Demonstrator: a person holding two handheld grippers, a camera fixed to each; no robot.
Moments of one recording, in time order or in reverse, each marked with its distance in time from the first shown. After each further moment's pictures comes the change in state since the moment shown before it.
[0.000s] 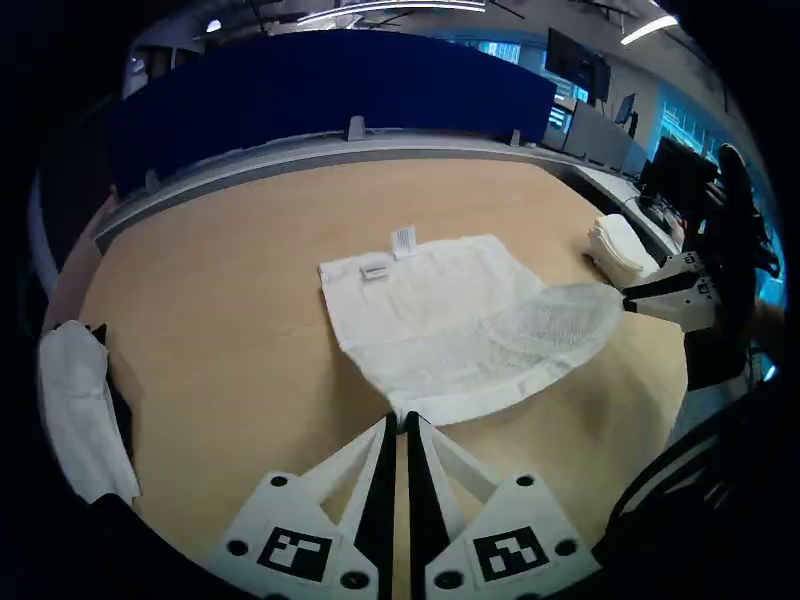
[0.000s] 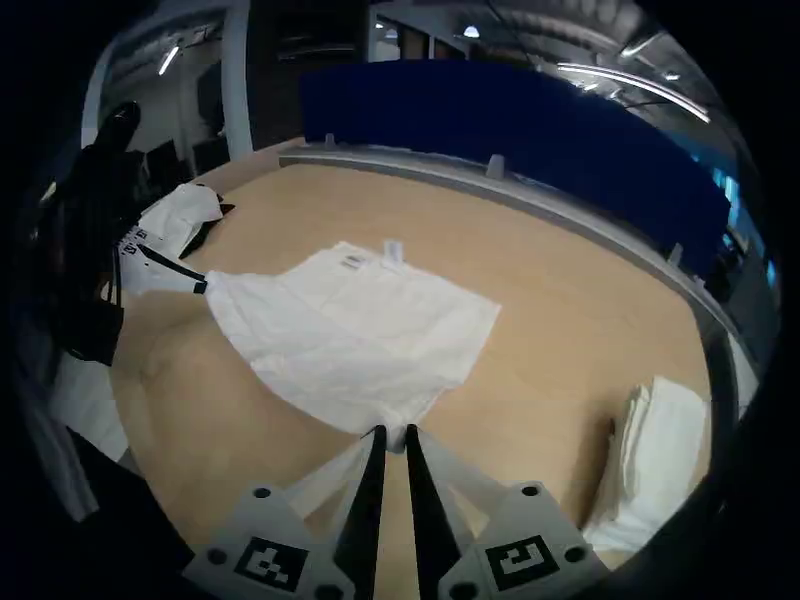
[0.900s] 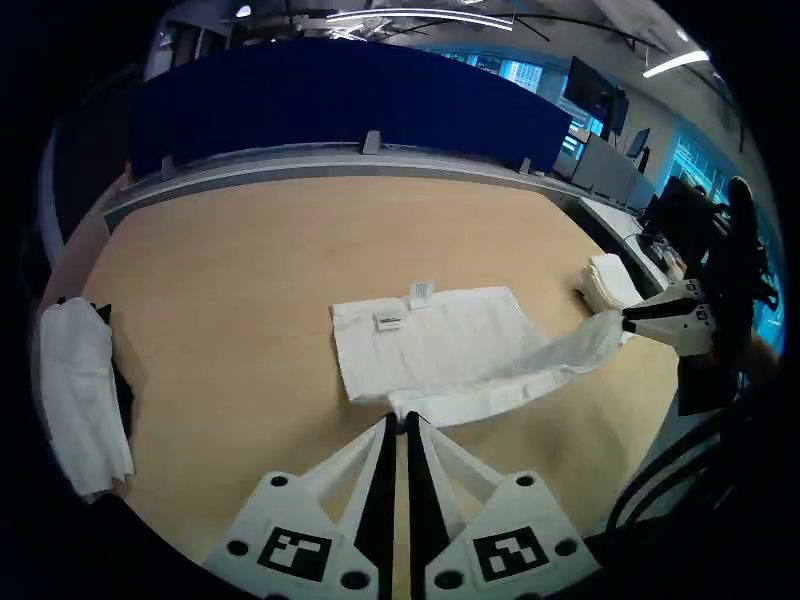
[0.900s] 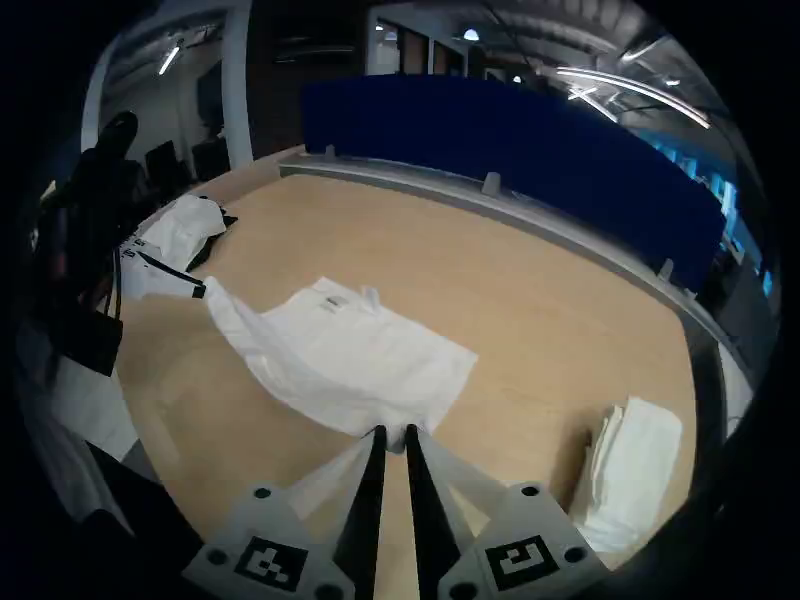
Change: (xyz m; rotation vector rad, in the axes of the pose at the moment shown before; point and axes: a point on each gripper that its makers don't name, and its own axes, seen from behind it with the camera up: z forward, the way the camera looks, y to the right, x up) left arm 0.021 0.004 -0.023 -0.013 0.027 -0.109; right arm 0.032 0.002 -0.029 -0.017 0.000 -0.015
